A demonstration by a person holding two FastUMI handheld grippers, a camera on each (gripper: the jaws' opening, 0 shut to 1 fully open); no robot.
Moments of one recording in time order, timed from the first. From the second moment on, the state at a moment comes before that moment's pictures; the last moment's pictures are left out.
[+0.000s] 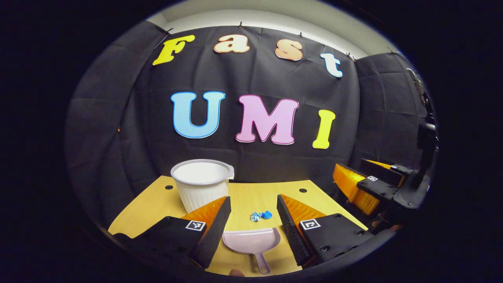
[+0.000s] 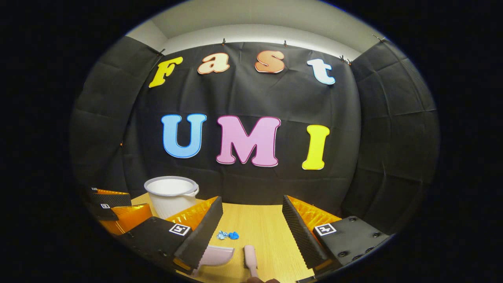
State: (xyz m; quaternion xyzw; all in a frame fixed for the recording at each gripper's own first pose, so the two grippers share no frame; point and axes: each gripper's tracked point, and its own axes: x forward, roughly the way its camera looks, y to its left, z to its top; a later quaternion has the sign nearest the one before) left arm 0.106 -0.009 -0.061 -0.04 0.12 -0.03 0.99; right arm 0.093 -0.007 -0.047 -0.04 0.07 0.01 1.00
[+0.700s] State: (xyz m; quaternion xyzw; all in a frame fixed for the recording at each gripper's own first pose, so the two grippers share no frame) left arm 0.104 -0.049 -0.297 -0.12 0.48 0.03 0.87; right arm 0.118 -0.028 -0.206 -0.09 0.25 0.08 0.96
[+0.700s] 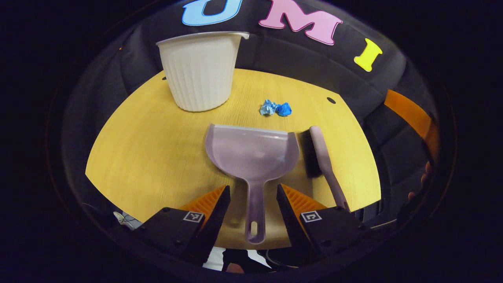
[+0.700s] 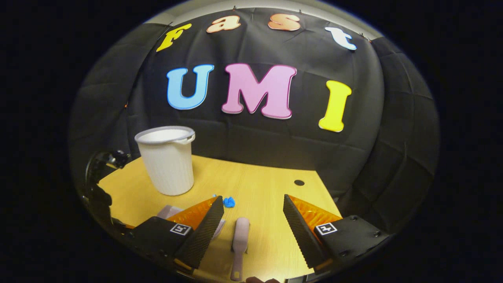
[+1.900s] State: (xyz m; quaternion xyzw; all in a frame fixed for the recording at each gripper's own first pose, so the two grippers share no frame) left arm 0.143 -0.063 -0.360 -0.11 0.66 0.01 0.74; right arm 0.060 -0.052 -0.347 -0.08 0.56 0.09 0.82
